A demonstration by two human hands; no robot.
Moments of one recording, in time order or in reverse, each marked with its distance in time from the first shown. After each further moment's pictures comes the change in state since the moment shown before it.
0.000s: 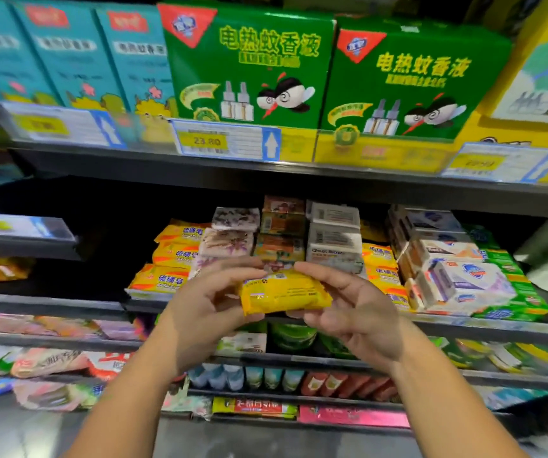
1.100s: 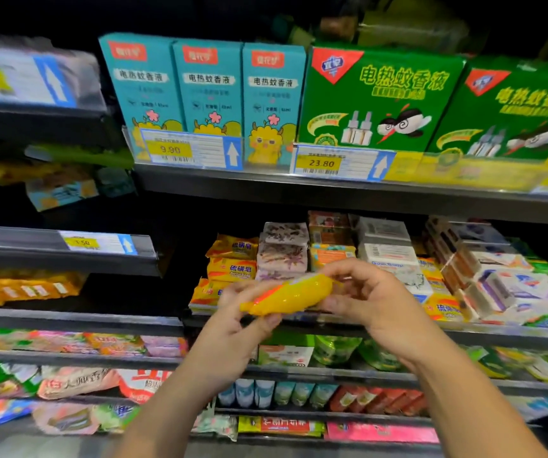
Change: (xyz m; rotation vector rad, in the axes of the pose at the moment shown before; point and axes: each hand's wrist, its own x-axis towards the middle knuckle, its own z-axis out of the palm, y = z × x) left_hand -0.033 -0.029 -0.071 -0.131 -0.033 -0.101; right_hand 0.050 0.010 0.092 -0.534 0.215 -0.204
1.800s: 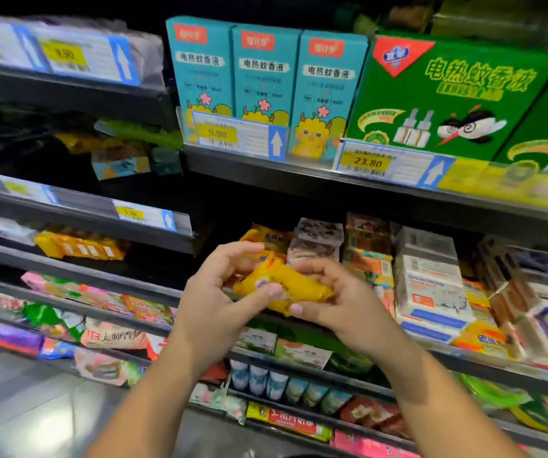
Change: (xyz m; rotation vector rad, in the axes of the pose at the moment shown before) left_hand -0.008 0.015 -0.023 0.042 0.432 0.163; right_hand 0.039 0.026 0.035 -0.130 -0.236 -0.044
